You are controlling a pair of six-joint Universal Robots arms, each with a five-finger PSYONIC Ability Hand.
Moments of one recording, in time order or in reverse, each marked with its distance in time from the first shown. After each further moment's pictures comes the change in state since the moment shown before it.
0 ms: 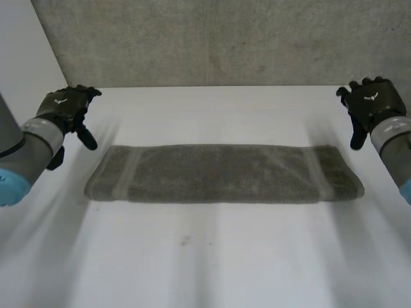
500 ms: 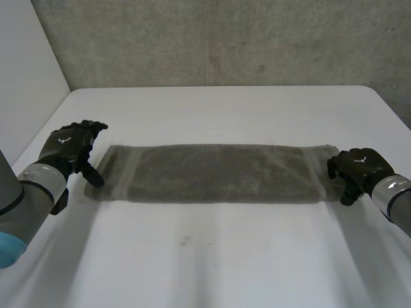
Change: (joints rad) left arm -0.013 0.171 -0.401 0.176 0.004 -0.042; right arm -0.116 -0.009 0.316 -0.004 -0.209 0.041; left_hand 0.000 -0.001 0.000 0.000 0.000; right_hand 0.553 0.472 0.475 0.460 0.402
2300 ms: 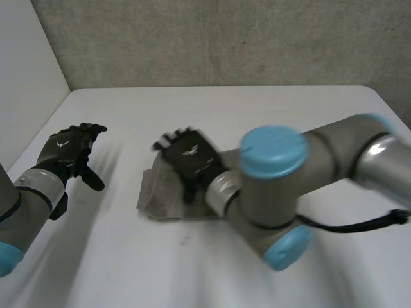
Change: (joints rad) left arm 0.003 0.038 -0.054 0.017 0.003 -0.027; right arm 0.742 0.272 -0.565 0.034 0.126 0.253; left_hand 0.000 0.000 0.000 -0.001 0.000; right_hand -0.533 -0.455 -0.459 -0.446 -0.398
